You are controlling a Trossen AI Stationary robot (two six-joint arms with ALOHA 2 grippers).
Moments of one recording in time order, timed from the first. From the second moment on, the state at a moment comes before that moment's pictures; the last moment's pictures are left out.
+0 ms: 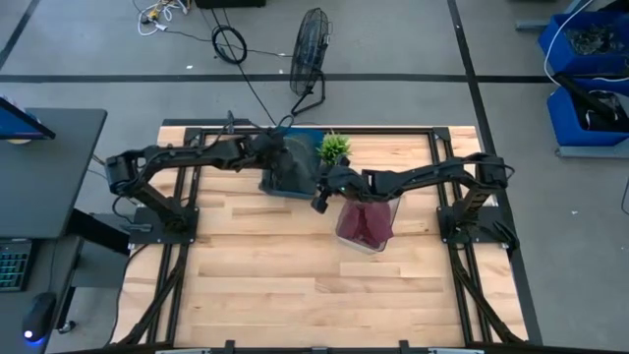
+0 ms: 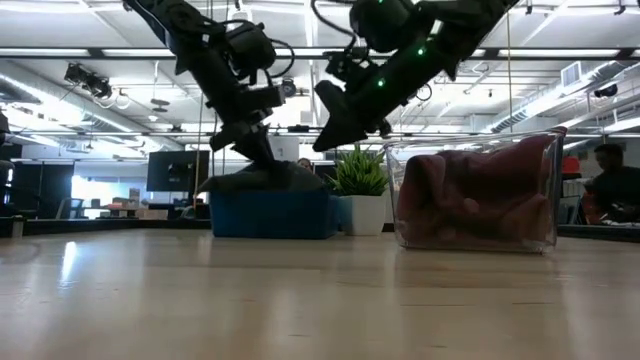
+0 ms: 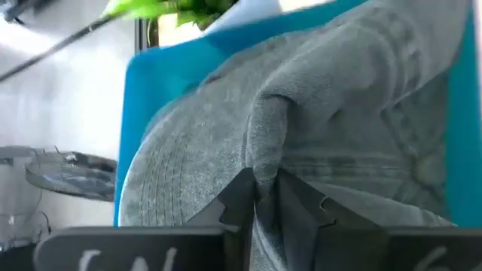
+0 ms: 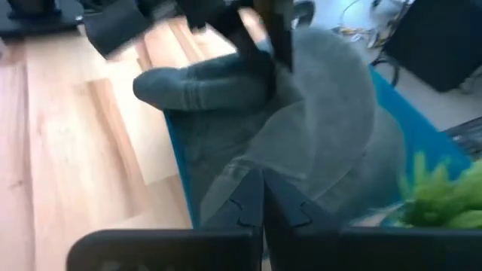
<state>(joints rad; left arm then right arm) 0.41 1.54 0.98 -0.29 -0.15 0.69 -0.09 1.75 1.05 0.13 0.38 0.11</state>
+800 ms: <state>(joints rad) 0.20 1.45 0.96 -0.53 -0.60 -0.21 -0.12 1.82 1.05 0.11 0.40 0.17</state>
